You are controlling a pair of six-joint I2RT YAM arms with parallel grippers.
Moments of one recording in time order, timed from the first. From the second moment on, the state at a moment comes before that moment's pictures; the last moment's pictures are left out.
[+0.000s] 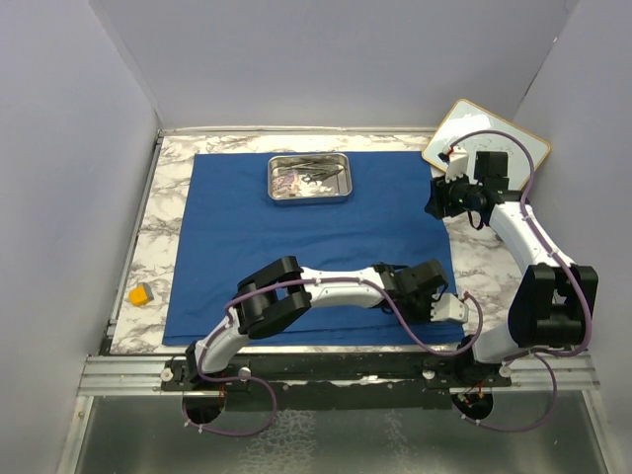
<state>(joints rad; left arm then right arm) -1.27 2.17 1.61 -0.38 0.30 0.40 -0.03 1.49 1.09 -0.40 -0.41 -0.31</state>
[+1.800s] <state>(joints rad) -1.25 2.18 1.66 -0.47 0.54 0.33 -0.03 1.53 1.09 -0.43 -0.49 -0.37</state>
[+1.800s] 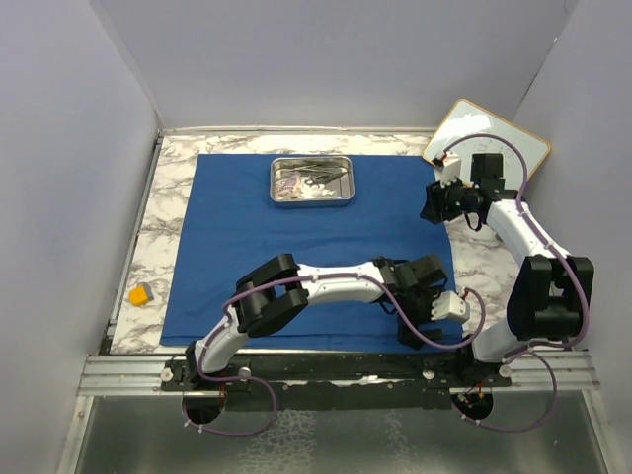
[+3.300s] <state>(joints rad) -0.80 1.95 1.26 -0.35 0.62 0.44 -0.03 1.54 1.09 -0.45 -0.55 -0.39</state>
